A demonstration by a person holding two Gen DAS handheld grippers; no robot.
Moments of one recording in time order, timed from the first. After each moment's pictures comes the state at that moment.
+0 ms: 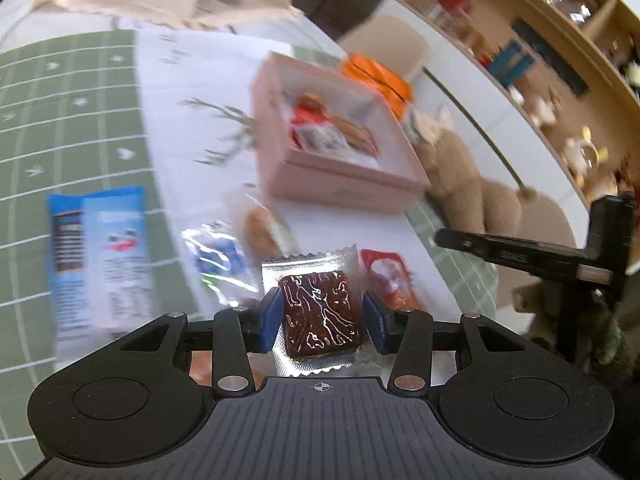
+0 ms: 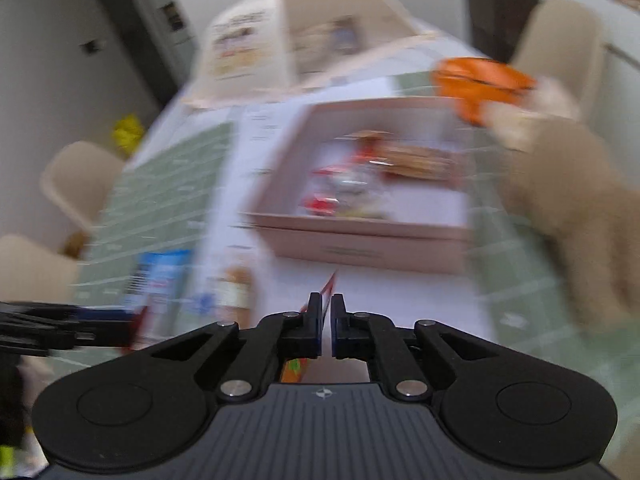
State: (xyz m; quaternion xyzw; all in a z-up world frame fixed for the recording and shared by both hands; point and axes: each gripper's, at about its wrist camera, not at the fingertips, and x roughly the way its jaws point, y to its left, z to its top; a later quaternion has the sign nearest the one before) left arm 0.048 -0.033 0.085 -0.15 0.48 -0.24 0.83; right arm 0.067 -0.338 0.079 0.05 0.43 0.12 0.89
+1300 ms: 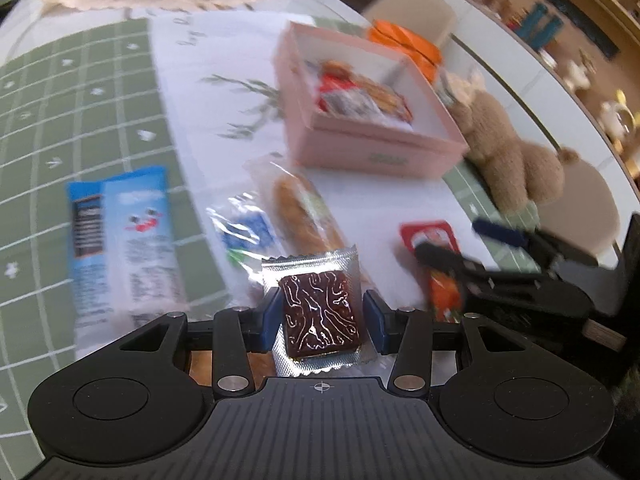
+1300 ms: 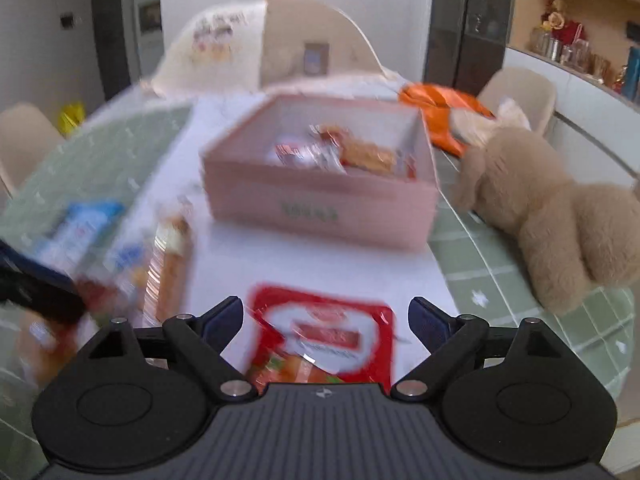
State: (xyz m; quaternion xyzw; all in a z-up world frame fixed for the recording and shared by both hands) left arm 0.047 -0.032 0.074 -0.10 0.50 -0.19 0.84; right arm 0.025 -0.278 0.040 -0.01 0.36 0.11 0.93
